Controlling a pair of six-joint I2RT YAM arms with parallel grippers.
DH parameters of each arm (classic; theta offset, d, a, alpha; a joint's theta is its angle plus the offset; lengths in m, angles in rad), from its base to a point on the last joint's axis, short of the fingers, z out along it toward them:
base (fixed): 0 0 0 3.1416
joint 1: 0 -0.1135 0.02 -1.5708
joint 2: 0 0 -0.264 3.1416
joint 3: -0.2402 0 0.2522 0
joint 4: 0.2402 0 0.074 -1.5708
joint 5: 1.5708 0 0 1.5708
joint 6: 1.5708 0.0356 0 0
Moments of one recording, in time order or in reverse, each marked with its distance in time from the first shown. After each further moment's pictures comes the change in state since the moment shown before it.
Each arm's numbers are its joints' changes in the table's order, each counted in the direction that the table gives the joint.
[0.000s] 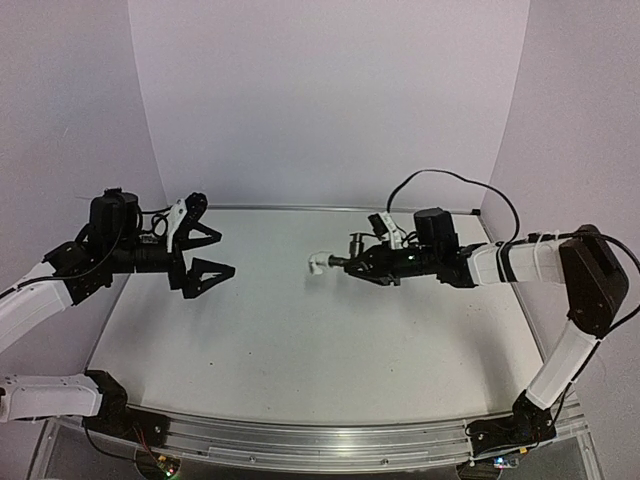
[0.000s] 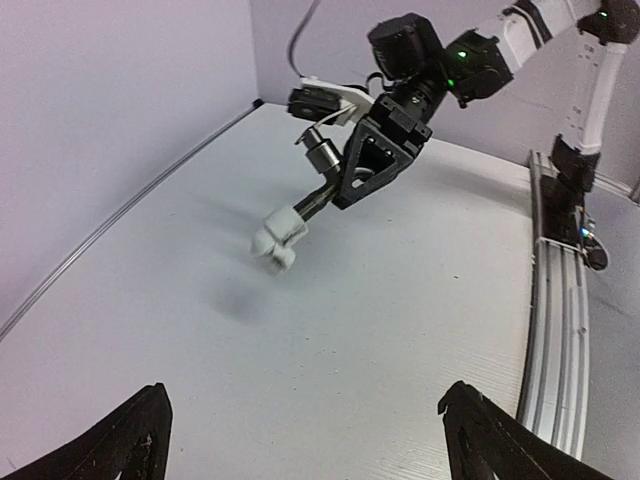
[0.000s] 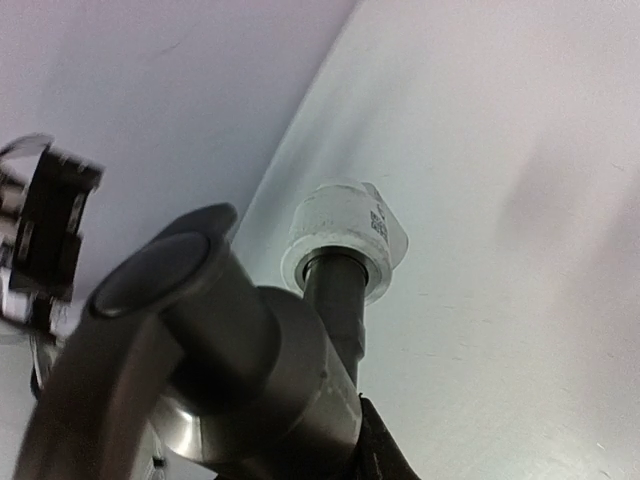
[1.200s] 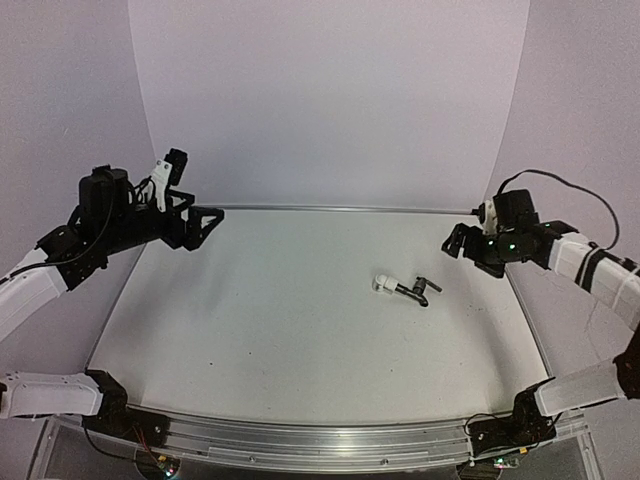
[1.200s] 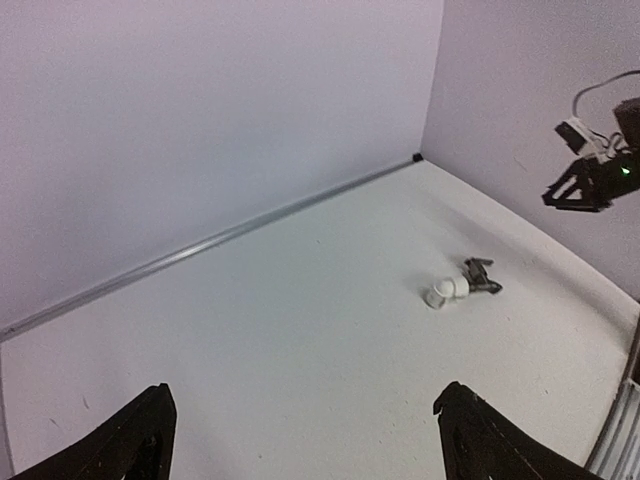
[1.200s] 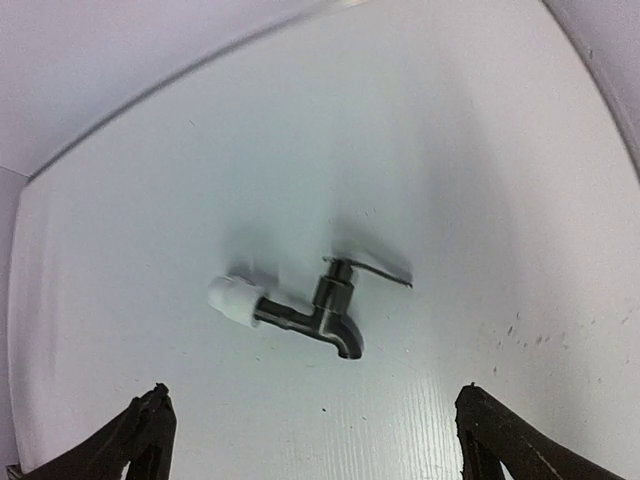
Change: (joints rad) left arm -0.002 -0.023 -0.135 -0.052 -0.431 -0.254; right arm 0.329 0.479 -0.029 0.799 0.691 -0.179
